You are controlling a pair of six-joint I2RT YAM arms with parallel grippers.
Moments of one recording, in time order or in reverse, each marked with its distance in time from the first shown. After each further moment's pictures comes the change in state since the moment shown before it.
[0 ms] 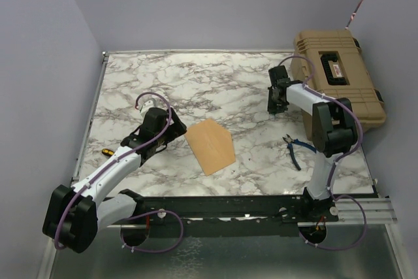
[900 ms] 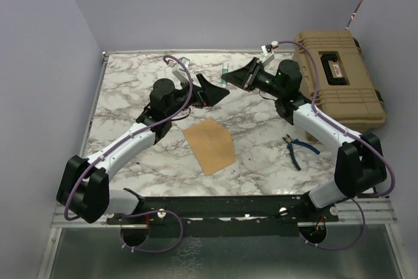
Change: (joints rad) left arm -0.074 0.244 0.291 0.636 0.550 0.022; right arm 0.180 -0.458 -0.283 0.977 -0.759 0.657
